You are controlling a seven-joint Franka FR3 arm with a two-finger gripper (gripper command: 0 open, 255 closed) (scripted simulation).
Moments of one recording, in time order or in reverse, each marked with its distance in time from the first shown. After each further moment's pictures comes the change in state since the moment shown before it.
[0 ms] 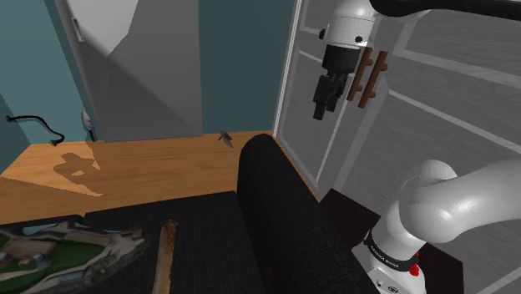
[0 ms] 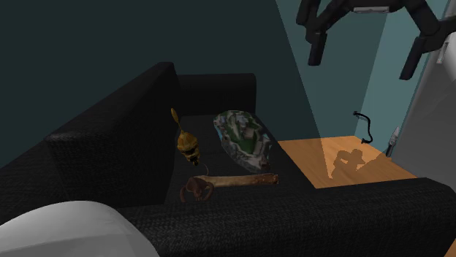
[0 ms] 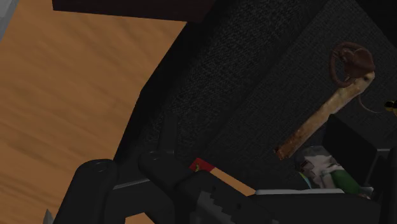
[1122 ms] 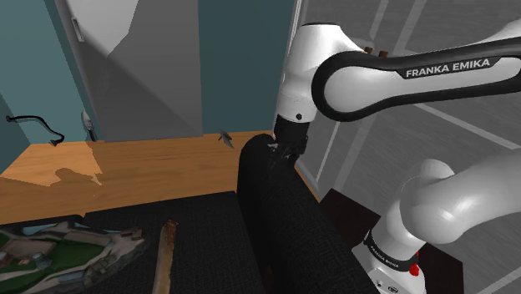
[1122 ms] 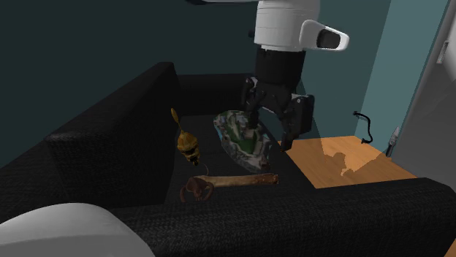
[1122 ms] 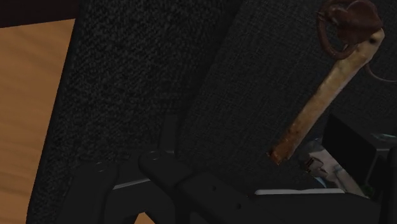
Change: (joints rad) arm 0.041 0.105 0.305 -0.280 0.224 0.464 0.365
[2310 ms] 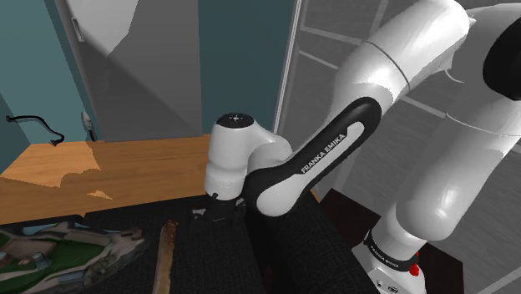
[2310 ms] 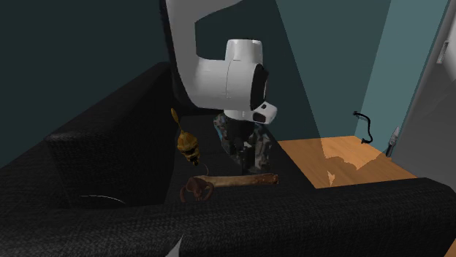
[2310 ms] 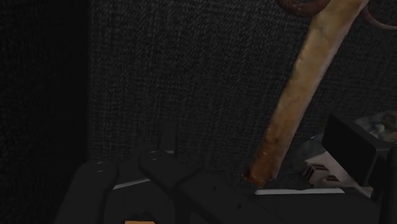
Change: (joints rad) arm -0.126 0.728 0.403 0.145 -0.321 0.633 0.711
